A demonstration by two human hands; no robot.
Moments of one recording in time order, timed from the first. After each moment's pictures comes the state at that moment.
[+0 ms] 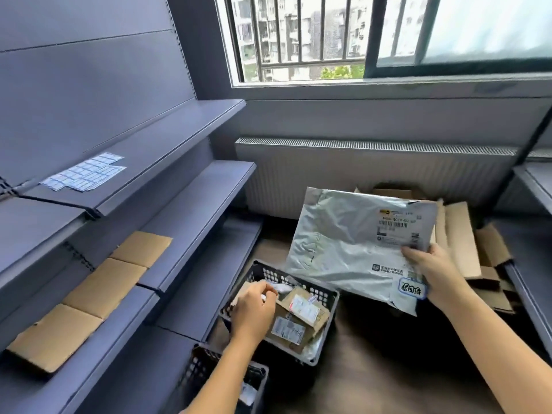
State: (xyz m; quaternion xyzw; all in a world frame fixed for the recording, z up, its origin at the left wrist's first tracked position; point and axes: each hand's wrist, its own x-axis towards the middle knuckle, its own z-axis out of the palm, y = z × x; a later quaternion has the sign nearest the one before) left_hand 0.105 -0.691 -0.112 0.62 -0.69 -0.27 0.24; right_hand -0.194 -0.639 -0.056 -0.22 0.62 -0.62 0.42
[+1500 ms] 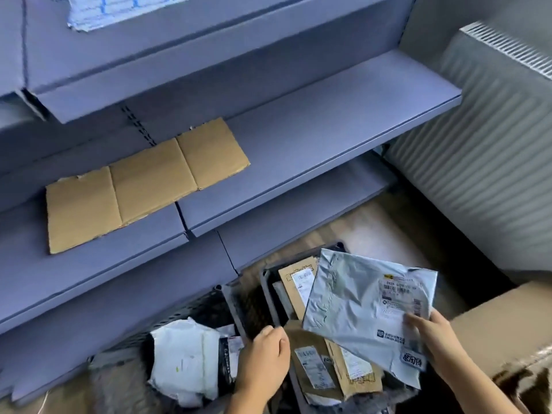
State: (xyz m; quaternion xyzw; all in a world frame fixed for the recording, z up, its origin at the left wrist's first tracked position) left_hand 0.121 -0.906 -0.331 0.82 -0.44 -0.36 0.10; right_hand -0.119 -1.069 -0.331 -0.34 0.71 -0.18 0.59
